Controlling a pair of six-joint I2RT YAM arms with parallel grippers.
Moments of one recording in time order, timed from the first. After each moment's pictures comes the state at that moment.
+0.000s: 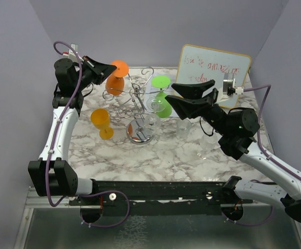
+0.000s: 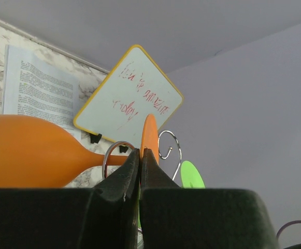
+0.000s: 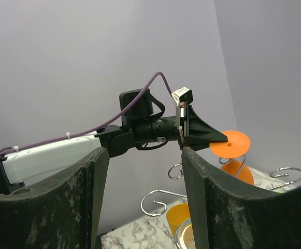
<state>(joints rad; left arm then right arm) 0.02 1.36 1.30 0.02 0.60 -1.03 0.81 0.99 0.97 0.64 -0.21 0.40</state>
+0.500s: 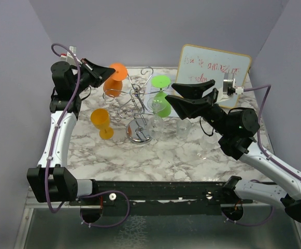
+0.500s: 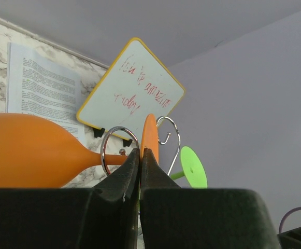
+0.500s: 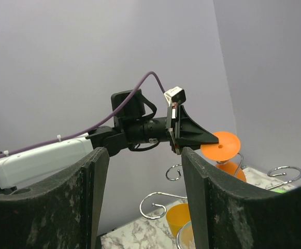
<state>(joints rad) 0.04 1.31 1.27 -0.01 0.63 -1.00 0.81 0.99 0.97 0.64 -0.20 0.40</state>
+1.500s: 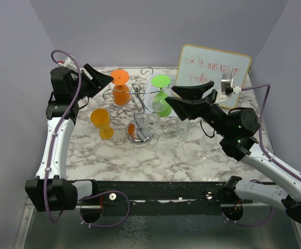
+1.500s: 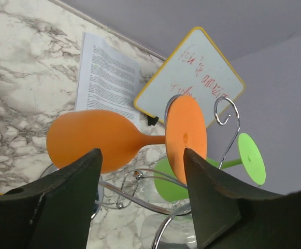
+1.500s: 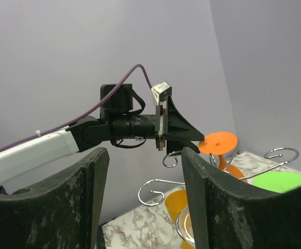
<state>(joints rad) 0.04 1.24 1.25 -0.26 0.54 -0.77 0.81 0.98 0.96 0.57 -0.19 0.40</state>
